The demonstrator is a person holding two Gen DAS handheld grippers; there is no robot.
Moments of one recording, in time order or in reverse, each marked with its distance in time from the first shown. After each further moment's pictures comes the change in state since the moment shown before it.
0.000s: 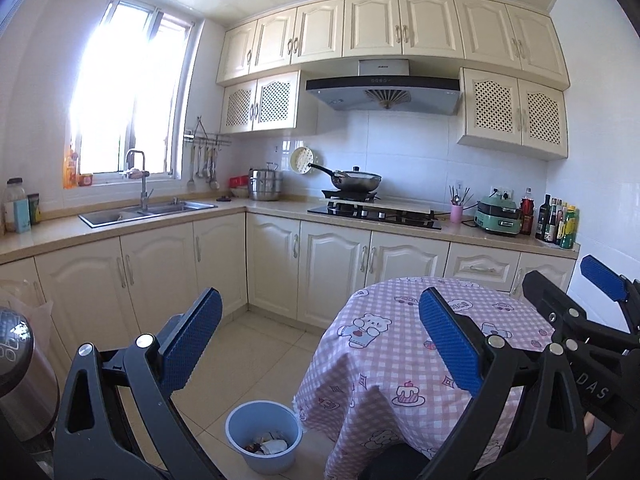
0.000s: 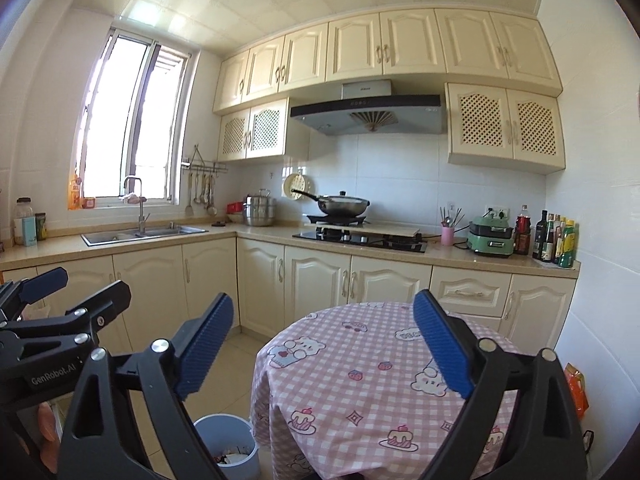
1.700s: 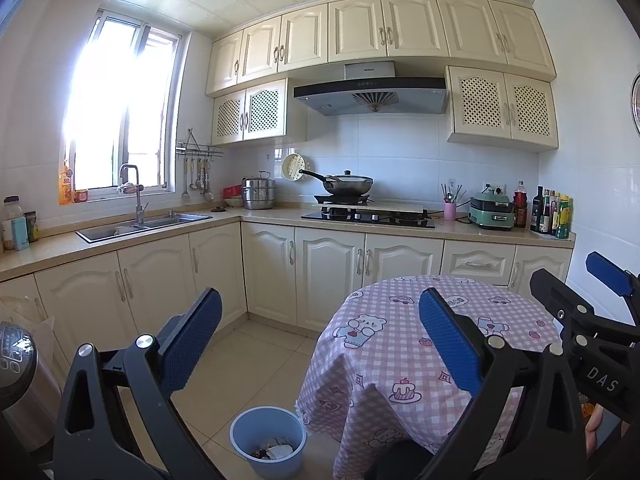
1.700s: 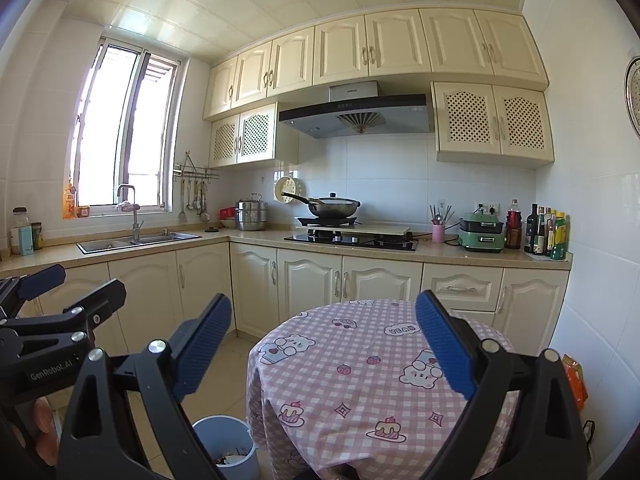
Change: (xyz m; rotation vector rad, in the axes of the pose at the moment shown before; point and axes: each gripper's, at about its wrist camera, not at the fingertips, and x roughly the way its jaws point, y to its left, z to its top) left arm -0.009 -0.012 -0.004 0.048 -0.015 -0.010; right arm -0.014 -0.004 -0.011 0.031 -0.002 -0.022
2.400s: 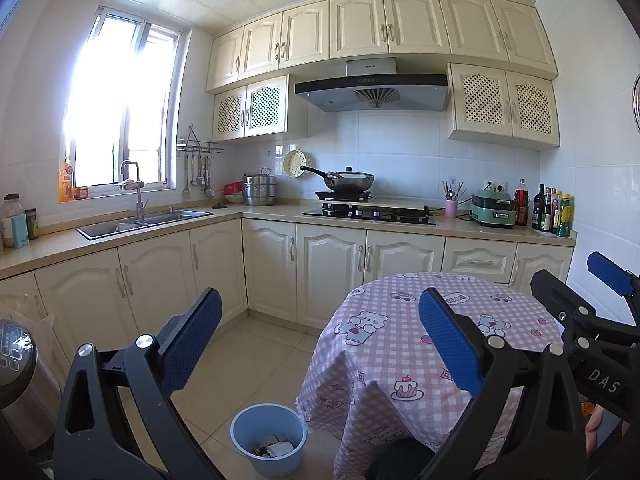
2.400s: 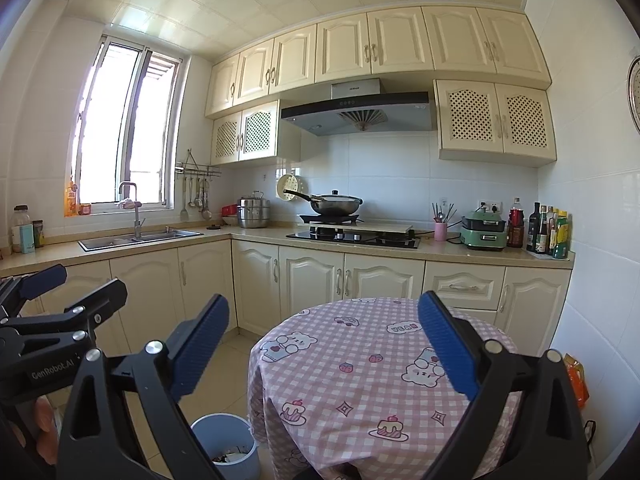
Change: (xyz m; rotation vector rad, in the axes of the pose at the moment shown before) left arm 0.004 0.000 -0.002 -0.003 0.011 0.003; right arm 0.004 0.002 -0.003 -0.002 0.008 0.008
